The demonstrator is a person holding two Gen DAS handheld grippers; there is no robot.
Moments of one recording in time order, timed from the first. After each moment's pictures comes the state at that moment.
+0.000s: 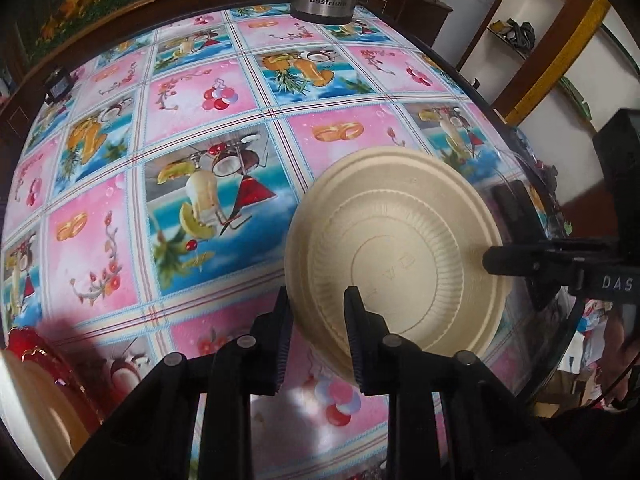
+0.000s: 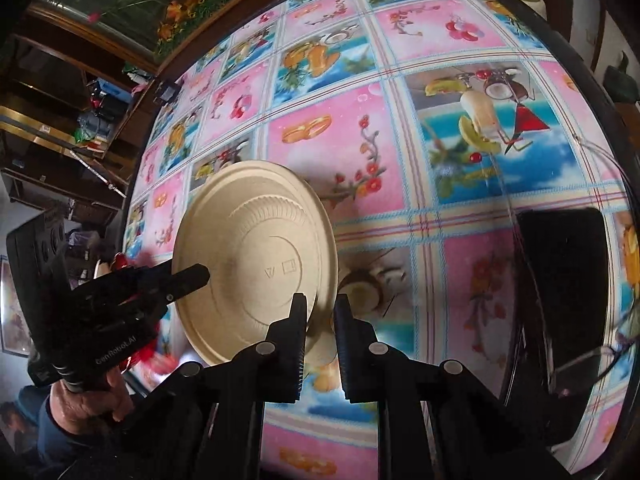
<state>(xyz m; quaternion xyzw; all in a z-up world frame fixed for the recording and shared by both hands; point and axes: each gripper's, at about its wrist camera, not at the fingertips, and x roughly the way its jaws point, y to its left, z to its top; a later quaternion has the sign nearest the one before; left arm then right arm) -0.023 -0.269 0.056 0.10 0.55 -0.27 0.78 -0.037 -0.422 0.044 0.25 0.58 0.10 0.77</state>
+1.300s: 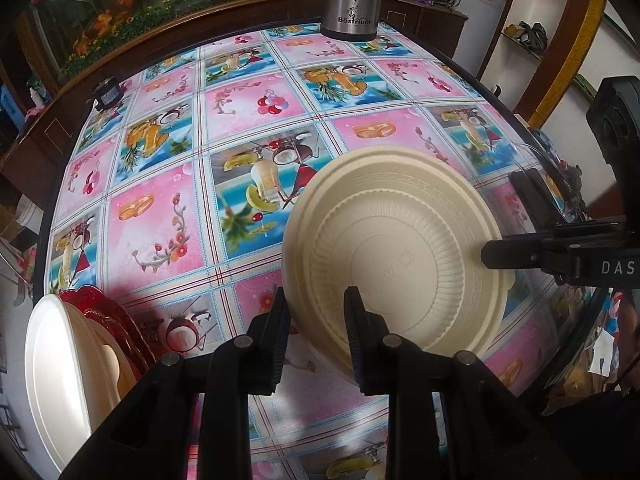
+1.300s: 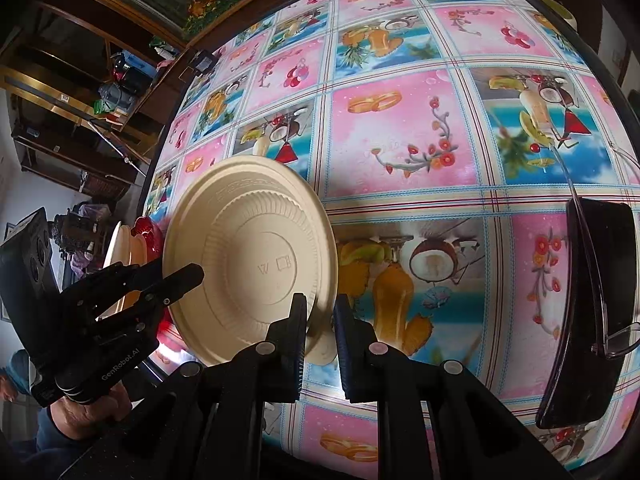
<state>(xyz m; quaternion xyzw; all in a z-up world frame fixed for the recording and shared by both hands) -0.053 -0.229 0.075 0.13 0.52 -0.22 0.82 -0.045 -0.372 0.052 0.22 0.57 0.13 0.78</state>
